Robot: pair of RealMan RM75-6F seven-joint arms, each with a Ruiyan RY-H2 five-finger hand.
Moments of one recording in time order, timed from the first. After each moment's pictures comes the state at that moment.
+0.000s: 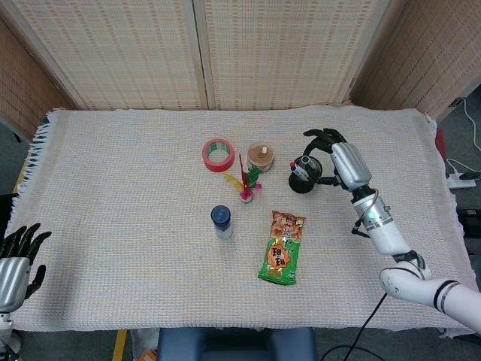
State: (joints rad) left arm -0.08 -1.11 -0.04 -1.61 1.47 1.48 0.12; right arm 0.71 -1.33 0.35 -1.33 -1.33 0.98 0.44
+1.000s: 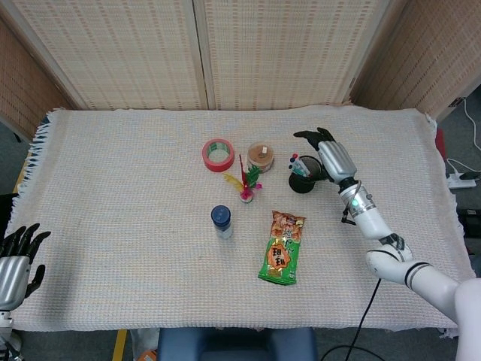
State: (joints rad) left arm -0.09 -1.12 -0.05 -1.60 1.44 1.46 0.12; right arm 0.82 -1.50 0.28 -0.99 -1.35 0.88 0.54
